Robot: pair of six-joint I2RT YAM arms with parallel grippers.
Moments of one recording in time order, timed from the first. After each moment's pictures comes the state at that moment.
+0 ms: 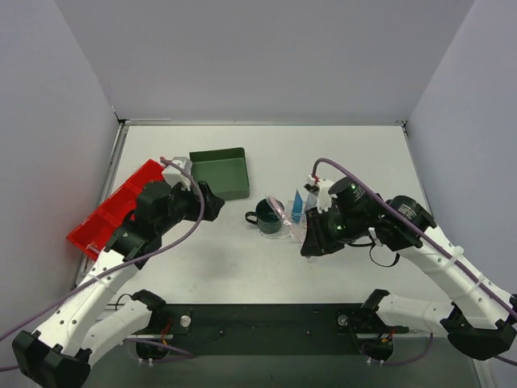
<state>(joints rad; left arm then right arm) -0.49 0.82 0.82 -0.33 0.00 -0.46 0.82 1.06 1.30 -1.11 -0.24 0.45</state>
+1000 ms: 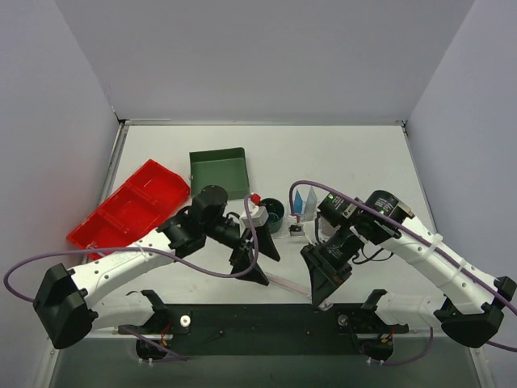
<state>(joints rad) -0.84 1.15 0.84 0.01 1.09 -0.15 0.87 1.15 1.31 -1.54 -0.73 0.24</state>
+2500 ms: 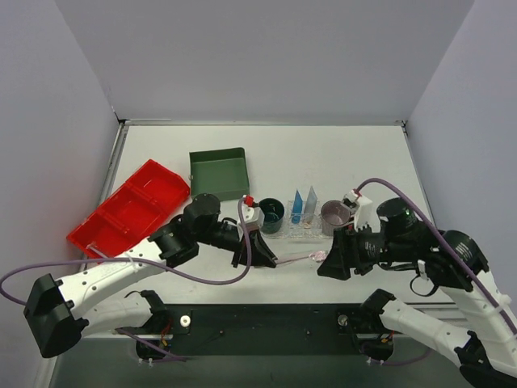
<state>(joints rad) -0.90 1.09 0.79 0.04 0.91 -0.16 0.71 0.83 1.27 -1.29 -0.44 0.42</state>
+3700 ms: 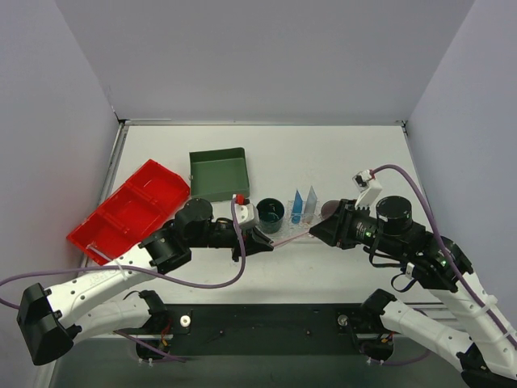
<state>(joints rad) -0.92 0.99 0.76 0.01 0.56 -0.06 0.71 0.72 1.07 -0.81 -0.12 0.67</state>
